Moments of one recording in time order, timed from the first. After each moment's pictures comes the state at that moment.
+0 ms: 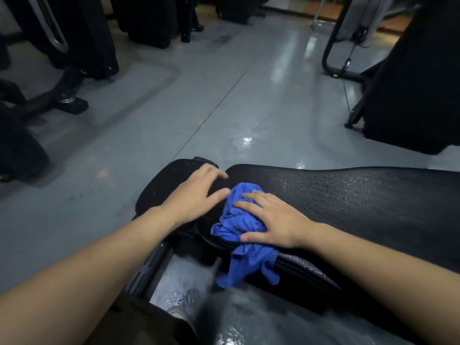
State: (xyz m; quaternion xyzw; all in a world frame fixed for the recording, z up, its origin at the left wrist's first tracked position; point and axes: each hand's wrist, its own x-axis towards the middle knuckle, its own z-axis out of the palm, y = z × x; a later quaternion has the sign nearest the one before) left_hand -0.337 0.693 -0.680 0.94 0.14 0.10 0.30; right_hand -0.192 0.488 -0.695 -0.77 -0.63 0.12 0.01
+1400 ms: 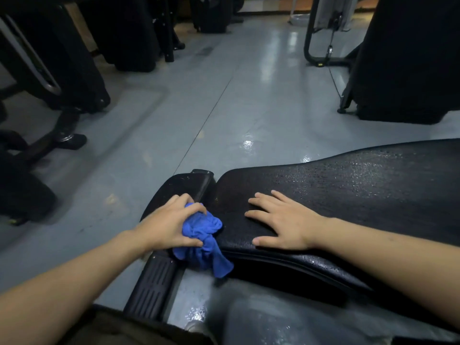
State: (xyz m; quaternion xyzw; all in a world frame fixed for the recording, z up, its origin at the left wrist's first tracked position) left_hand -0.376 0.726 -0.695 0.99 0.03 -0.02 0.13; right_hand -0.193 0.457 -0.682 -0.78 -0.62 0.11 -0.04
